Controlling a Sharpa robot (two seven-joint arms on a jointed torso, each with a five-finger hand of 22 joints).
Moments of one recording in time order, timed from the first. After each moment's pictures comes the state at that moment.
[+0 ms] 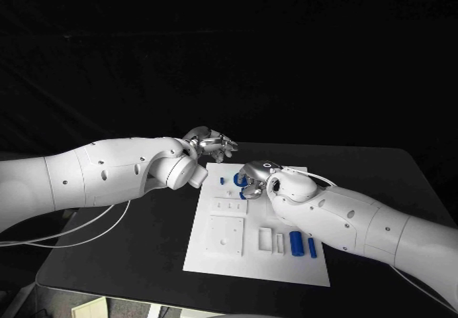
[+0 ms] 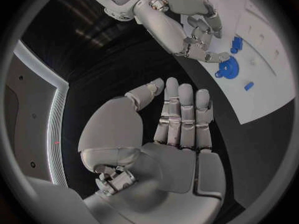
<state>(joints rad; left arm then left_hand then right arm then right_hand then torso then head) 1.36 -0.80 -0.19 1.45 -0.32 -0.45 -0.05 1.07 -0.17 0.72 -0.17 0.06 0.95 0.11 0.26 0.63 1.18 0.01 0.59 0.60 1.03 -0.08 1.12 0.63 0.08 0.71 -0.07 1.26 0.83 1.16 -0.23 -0.12 1.03 -1.63 -0.20 -0.23 1.00 -0.11 0.99 -0.24 0.34 0.81 0.06 0.24 0.43 1.20 -0.05 1.15 1.05 1.26 -0.13 1.22 1.11 0.23 1.22 -0.07 1.11 1.31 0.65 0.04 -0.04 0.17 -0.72</state>
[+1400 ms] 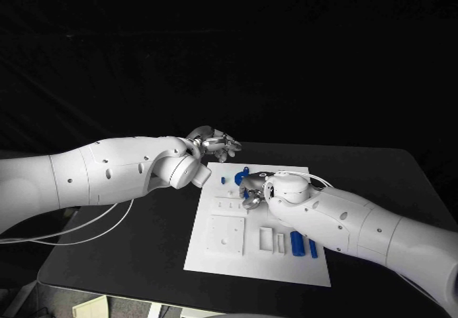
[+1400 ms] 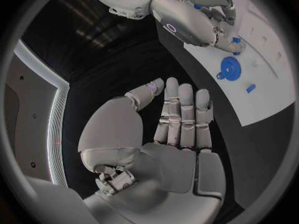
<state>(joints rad) 1.36 -0.79 -0.19 1.44 -0.32 -0.45 -0.04 1.07 -0.17 0.72 -0.17 0.06 0.95 0.11 0.26 0.63 1.18 0.01 0.59 0.60 1.03 -0.08 1.12 0.63 0.08 0.71 -0.07 1.26 0.83 1.15 -0.19 -0.13 0.99 -1.66 0.03 -0.24 0.87 -0.02 1.13 -0.27 0.33 0.70 0.05 0.25 0.44 1.22 -0.05 1.14 1.07 1.27 -0.14 1.22 1.10 0.23 1.23 -0.07 1.12 1.31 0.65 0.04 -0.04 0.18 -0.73</state>
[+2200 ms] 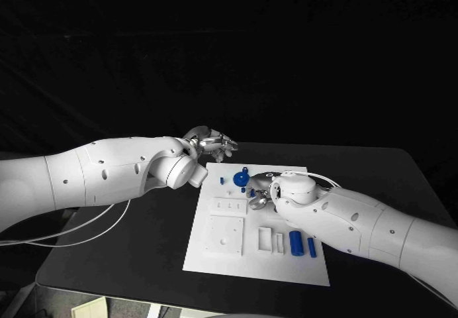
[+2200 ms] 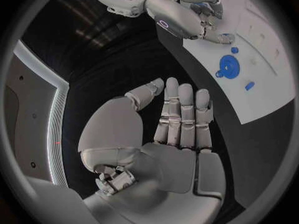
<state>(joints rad) 1.36 -0.80 -0.19 1.44 -0.32 -0.44 -0.04 1.07 -0.17 0.72 -0.17 0.06 0.95 0.11 0.26 0.63 1.18 0.01 0.59 0.60 1.03 -0.08 1.12 0.64 0.08 0.71 -0.07 1.26 0.83 1.15 -0.25 -0.13 1.05 -1.66 0.04 -0.28 0.86 -0.03 1.13 -0.27 0.35 0.71 0.08 0.27 0.45 1.23 -0.03 1.15 1.07 1.27 -0.14 1.22 1.10 0.23 1.23 -0.07 1.12 1.31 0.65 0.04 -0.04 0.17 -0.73</state>
